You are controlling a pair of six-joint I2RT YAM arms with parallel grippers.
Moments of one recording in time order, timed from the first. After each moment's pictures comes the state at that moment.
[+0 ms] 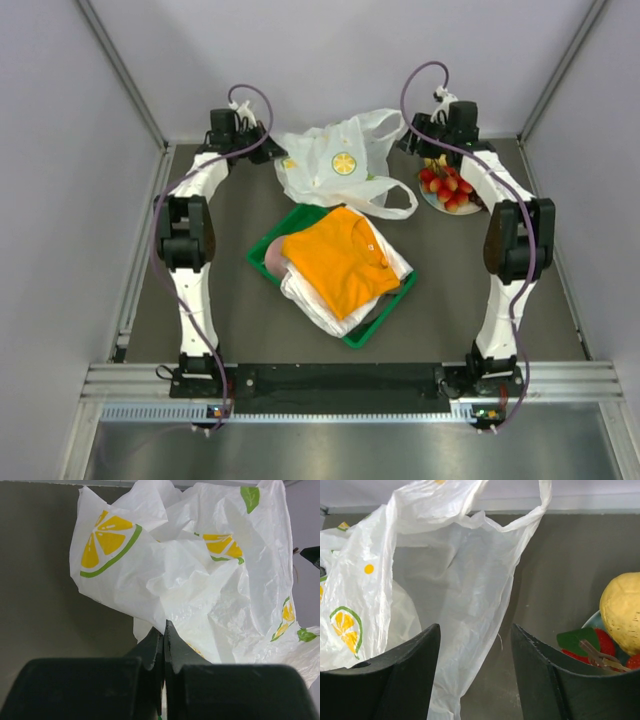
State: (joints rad) left arm -0.05 2.25 1.92 -0.20 0.69 -0.44; right arm 0.10 2.03 1.72 -0.17 -0.39 0.30
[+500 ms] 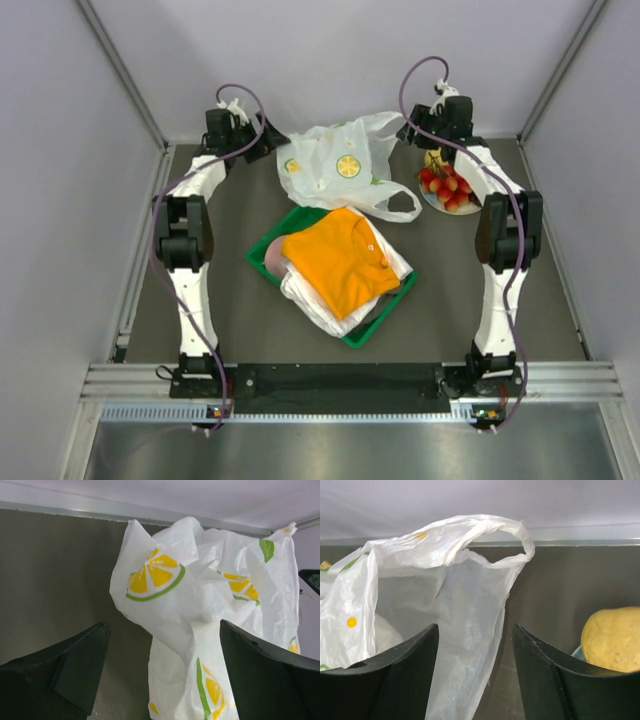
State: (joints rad) left arm -0.03 2.29 1.92 -0.07 0.58 -0.54; right arm 0.10 2.15 1.84 -0.13 -0.32 0.34
